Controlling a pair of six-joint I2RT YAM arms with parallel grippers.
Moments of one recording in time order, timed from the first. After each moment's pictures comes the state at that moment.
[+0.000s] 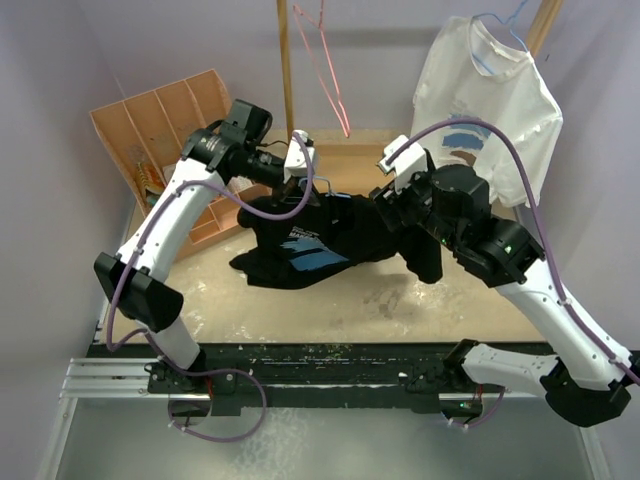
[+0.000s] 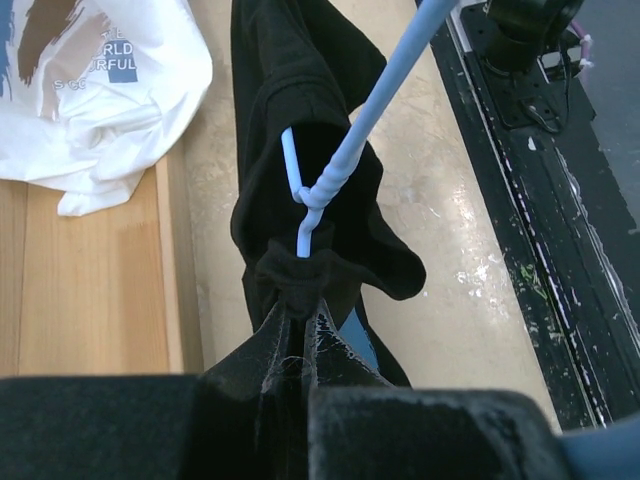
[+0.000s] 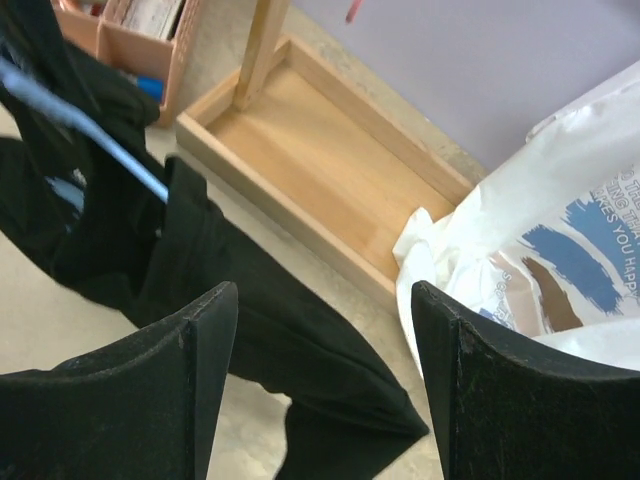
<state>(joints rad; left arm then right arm) -0.47 1.67 1.86 -1.05 1.03 0.92 0.75 1.07 1.43 -0.66 0.27 -0.27</state>
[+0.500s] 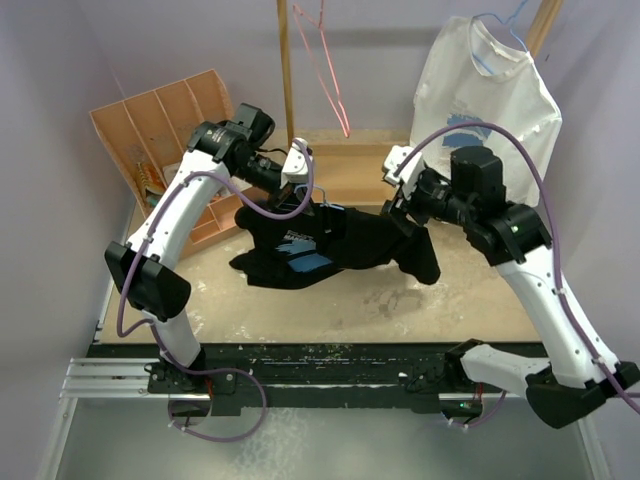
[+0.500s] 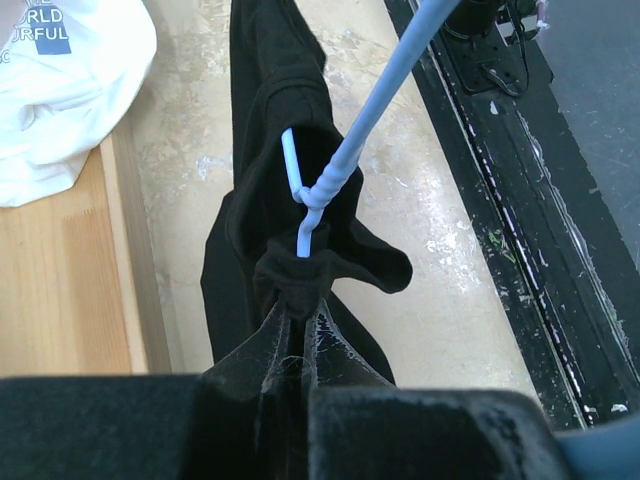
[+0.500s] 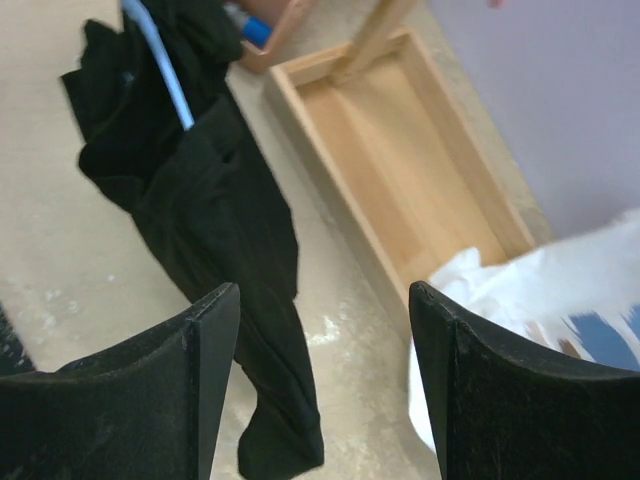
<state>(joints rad) -0.43 1.78 1.96 -1.33 1.07 1.16 0.46 1.10 1.44 -0.79 -0.28 -0.55</state>
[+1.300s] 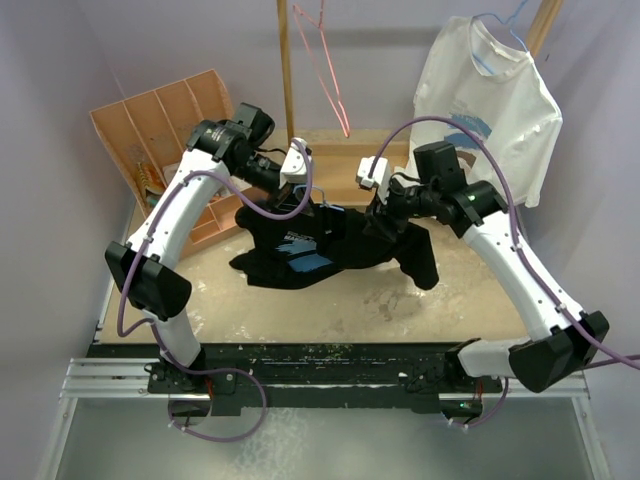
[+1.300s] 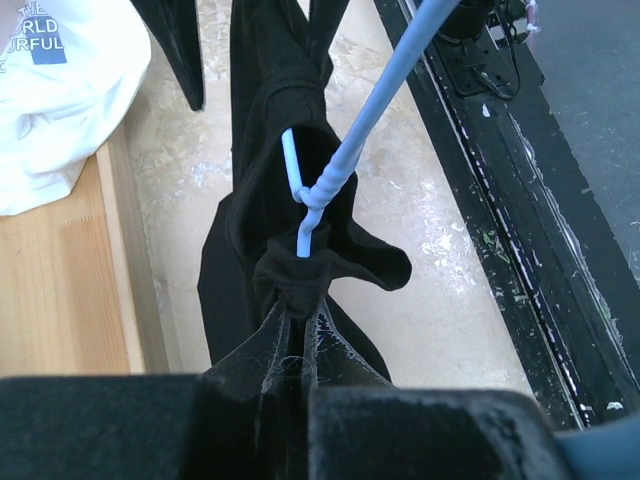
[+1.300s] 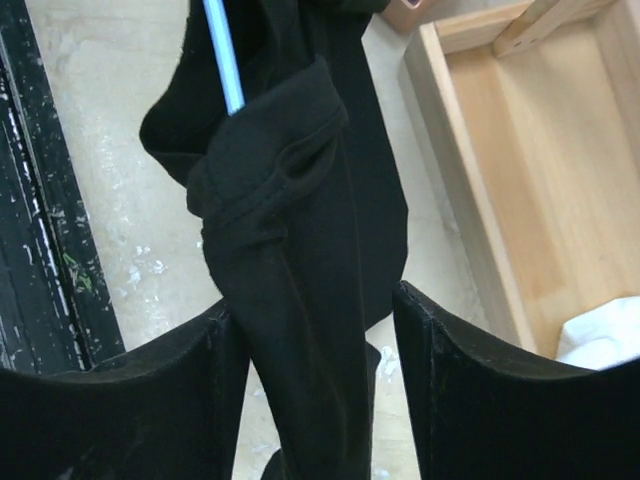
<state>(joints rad) -0.43 1.78 1.98 -1.37 1.09 1.19 0.44 1.31 1.43 -0.87 -0.58 -0.64</state>
